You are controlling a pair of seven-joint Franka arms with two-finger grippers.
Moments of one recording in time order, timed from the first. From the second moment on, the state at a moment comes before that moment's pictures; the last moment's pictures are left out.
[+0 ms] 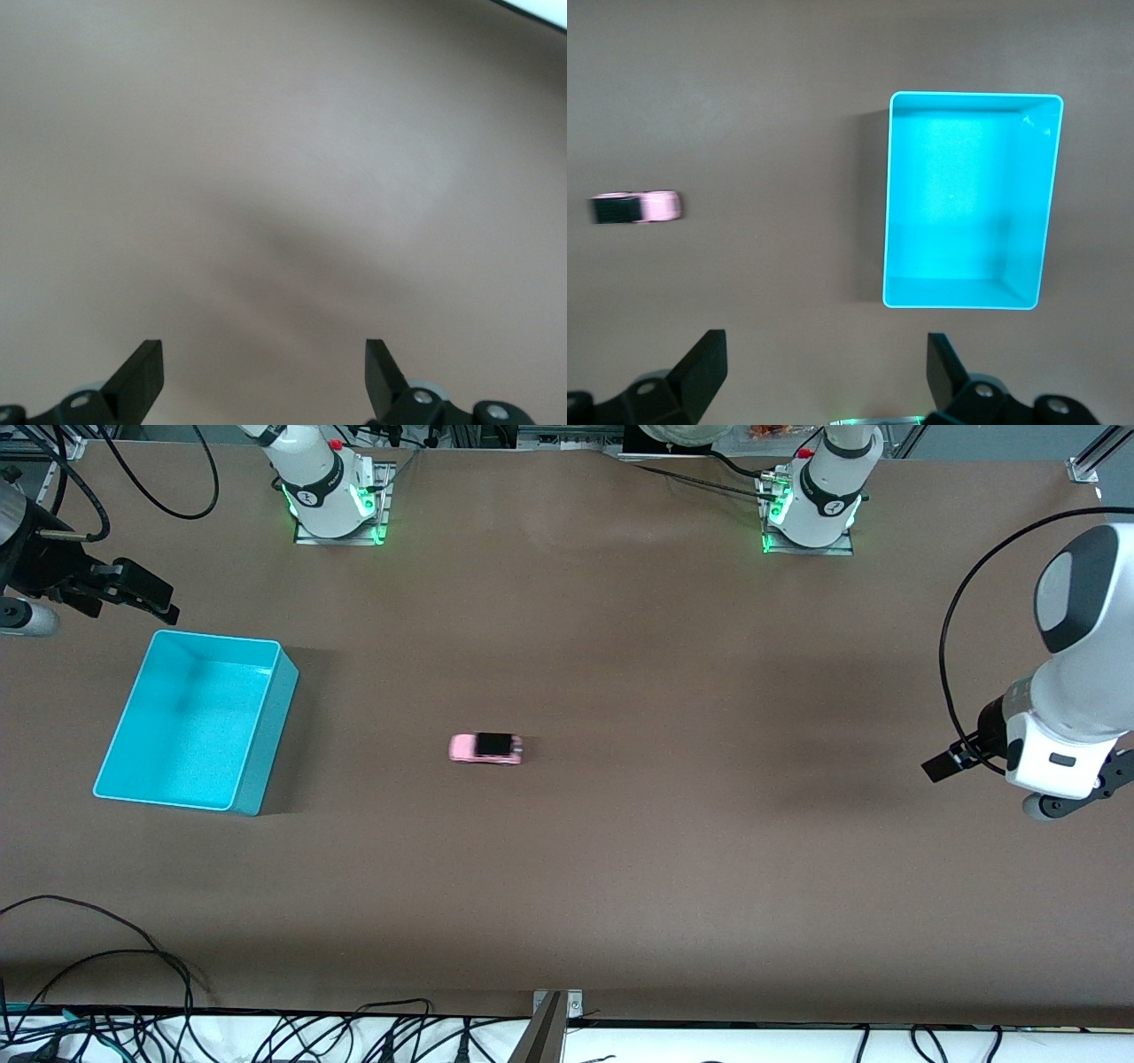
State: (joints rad) left arm 0.29 0.36 -0.42 -1.42 0.24 1.66 -0.58; right arm 0.00 -0.02 0.06 -1.57 0.01 1.50 0.15
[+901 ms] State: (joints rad) left arm 0.30 0.25 -0.42 -1.34 0.06 1.52 -0.15; right arm -0.01 -0.01 0.06 -1.57 0.01 1.50 0.15
